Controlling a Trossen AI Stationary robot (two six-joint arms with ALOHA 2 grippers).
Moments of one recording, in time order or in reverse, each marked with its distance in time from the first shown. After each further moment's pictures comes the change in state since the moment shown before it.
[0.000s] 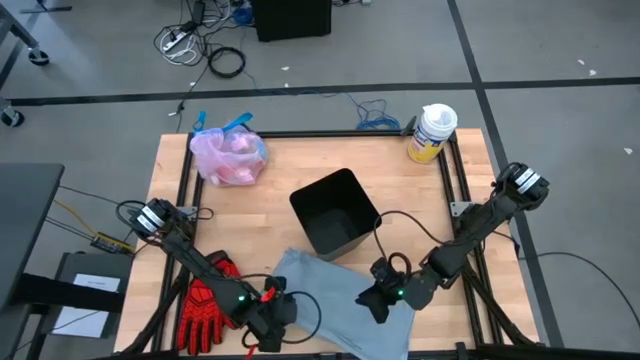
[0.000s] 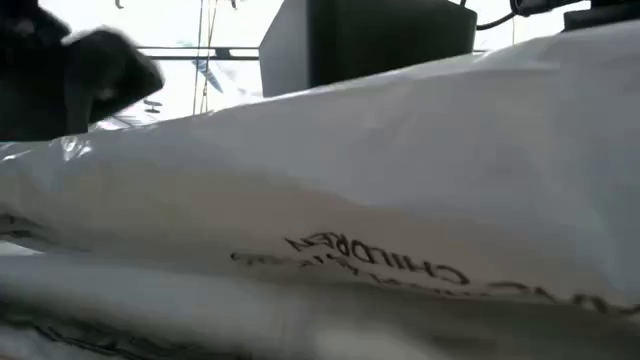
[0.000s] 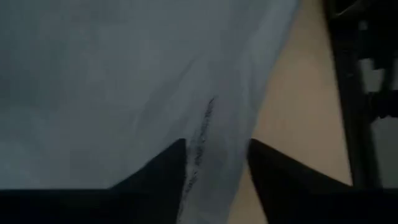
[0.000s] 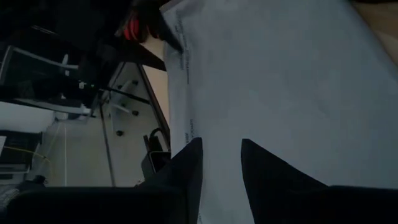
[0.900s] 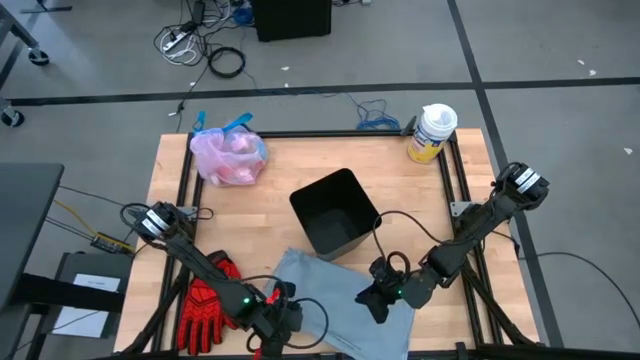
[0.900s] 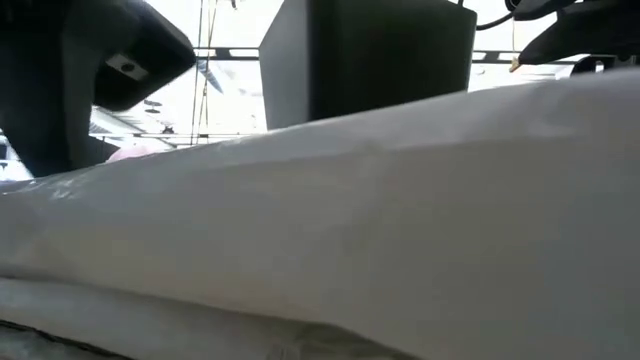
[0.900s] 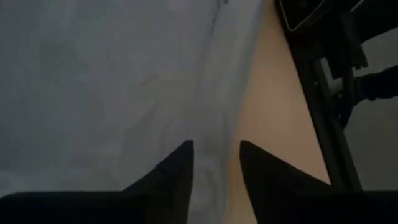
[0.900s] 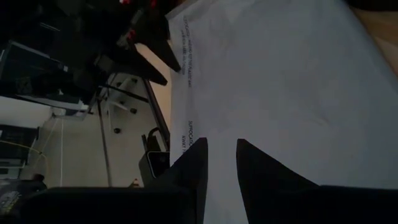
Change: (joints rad) left arm 0.008 0.043 0.059 0.033 0.053 0.154; right arm -0.008 -0.002 0.000 0.003 -0.009 -0.037
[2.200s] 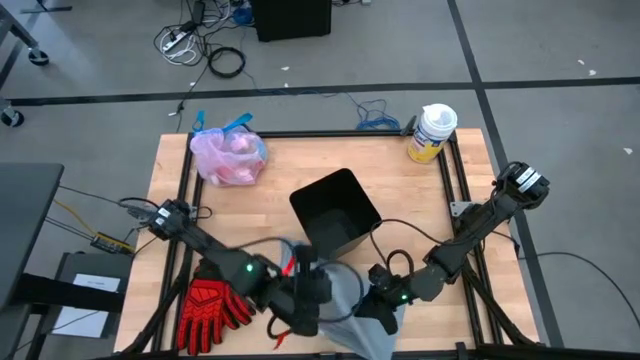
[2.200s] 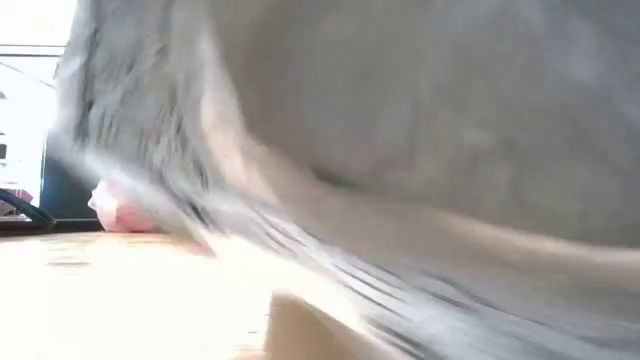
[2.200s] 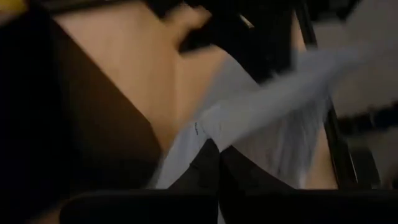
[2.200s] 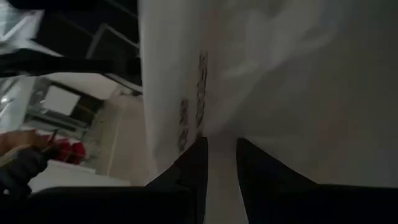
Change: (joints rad) left arm 0.138 0.054 0.757 -0.610 -0.265 0.105; right arm 0.002 -0.009 0.000 0.276 -0.091 -0.218
